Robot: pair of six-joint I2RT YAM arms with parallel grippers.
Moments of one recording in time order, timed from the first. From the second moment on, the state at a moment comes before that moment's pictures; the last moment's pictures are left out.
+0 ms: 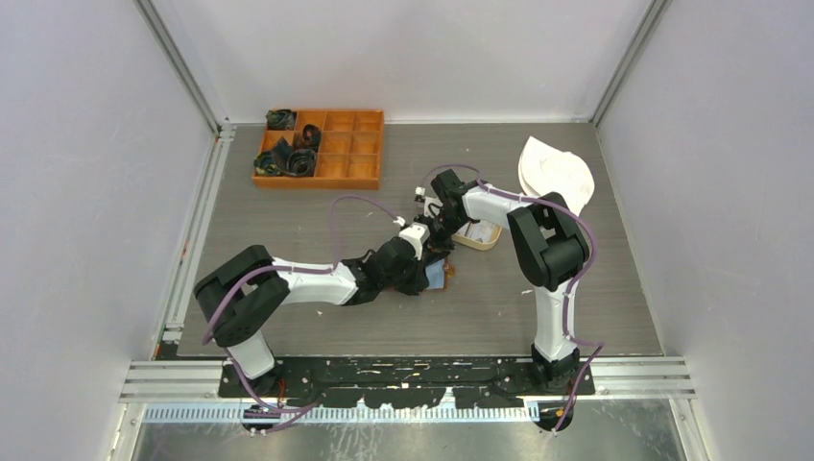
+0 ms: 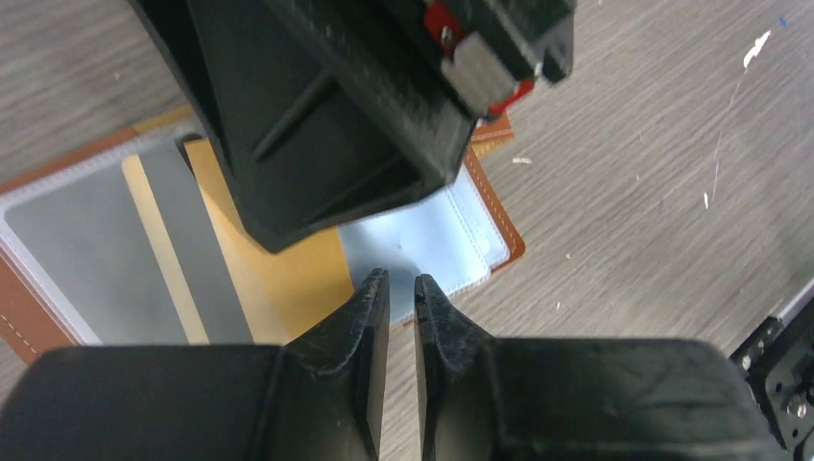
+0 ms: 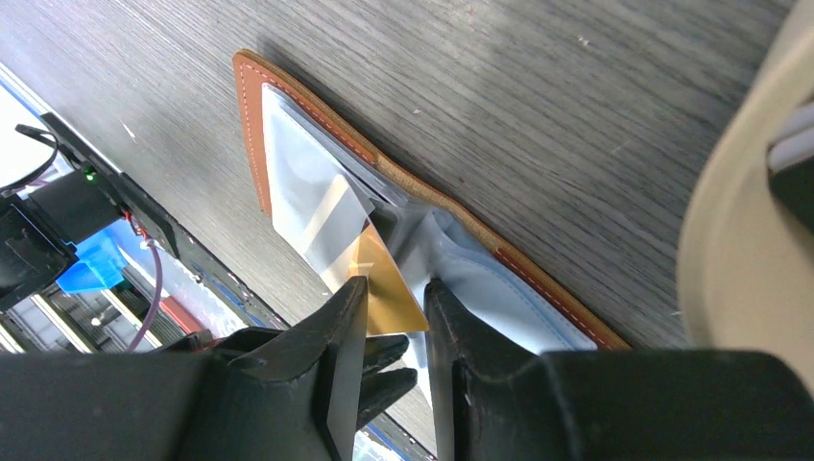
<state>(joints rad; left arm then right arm) -0.97 1.69 0.79 0.22 -0.05 -0.55 0.49 2.03 1.33 -0.64 -0.62 0.29</state>
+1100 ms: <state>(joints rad) -0.98 1.49 0.65 0.35 -0.21 -0.48 0.47 1.92 1.35 -0.69 -0.56 0.20</state>
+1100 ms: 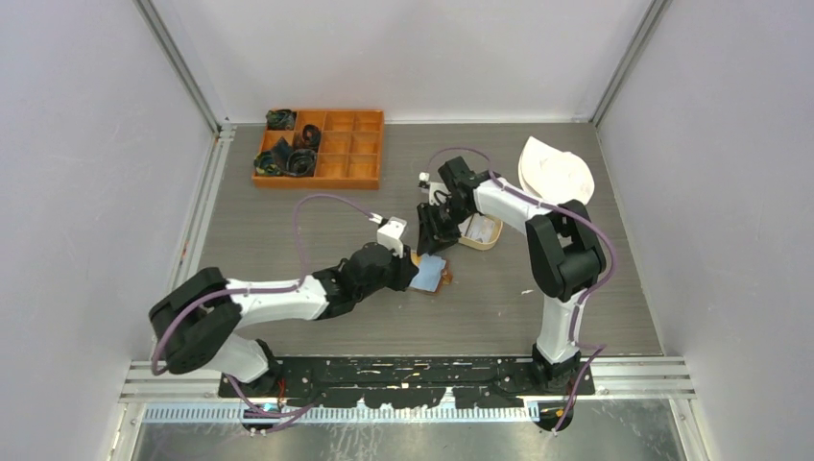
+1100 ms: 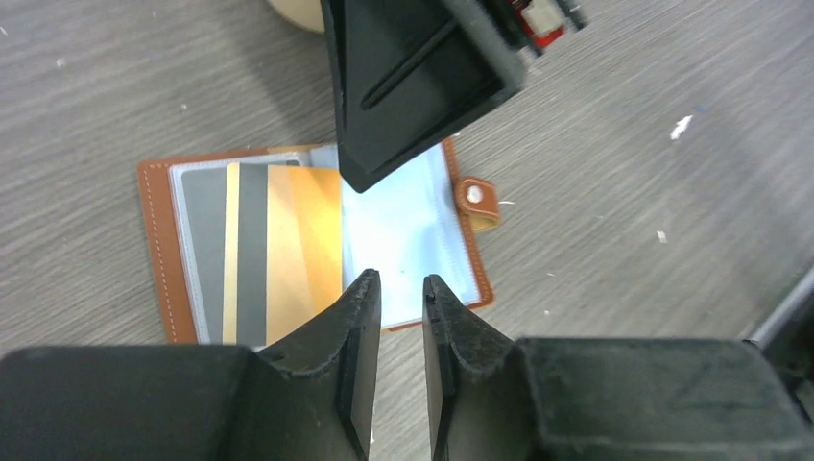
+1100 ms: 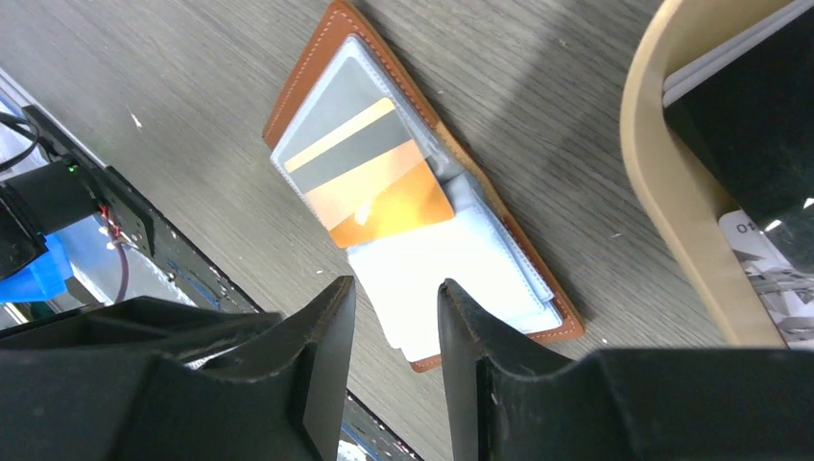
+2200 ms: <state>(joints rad) -0.83 0.91 0.36 0.16 -0.12 -0.45 0.46 1.46 1.11 -0.39 -0.62 -0.38</state>
